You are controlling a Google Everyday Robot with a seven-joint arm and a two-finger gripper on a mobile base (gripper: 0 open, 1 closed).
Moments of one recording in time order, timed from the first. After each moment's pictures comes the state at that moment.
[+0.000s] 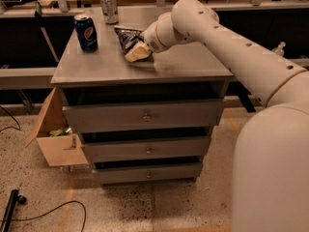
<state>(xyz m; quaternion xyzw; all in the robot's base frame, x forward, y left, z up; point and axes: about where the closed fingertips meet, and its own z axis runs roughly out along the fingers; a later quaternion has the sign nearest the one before) 0.798 0.048 0.869 -0.50 0.72 0.12 0.46</state>
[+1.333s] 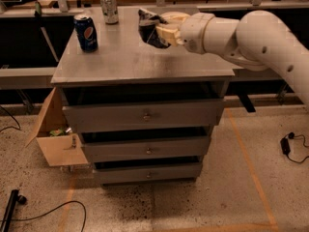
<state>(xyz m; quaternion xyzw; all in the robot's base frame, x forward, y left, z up) 0.699 -0.031 0.980 -0.42 0.62 0.18 0.64</state>
